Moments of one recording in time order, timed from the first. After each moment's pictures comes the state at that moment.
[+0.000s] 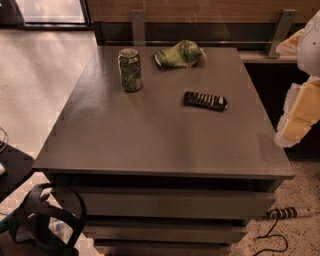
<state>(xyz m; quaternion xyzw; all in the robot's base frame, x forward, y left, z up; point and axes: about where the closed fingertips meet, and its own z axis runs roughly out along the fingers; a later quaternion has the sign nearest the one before) 0.438 -0.213 0.990 -0.60 0.78 -0.05 0.18</state>
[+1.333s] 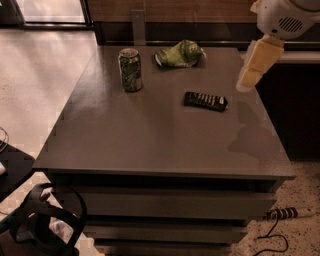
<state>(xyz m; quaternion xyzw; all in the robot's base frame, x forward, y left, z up) 0.563 -0.198 1.009 -0.59 0.76 -0.11 0.26</state>
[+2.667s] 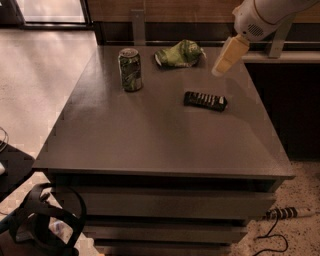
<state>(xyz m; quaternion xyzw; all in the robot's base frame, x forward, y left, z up) 0.688 -0.187 0.966 -0.56 0.76 -0.05 0.34</state>
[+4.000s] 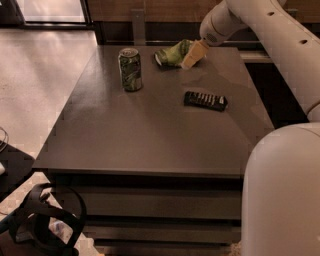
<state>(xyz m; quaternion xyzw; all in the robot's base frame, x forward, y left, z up) 0.820 -0.136 0.907 -0.51 0.76 -0.05 0.39</state>
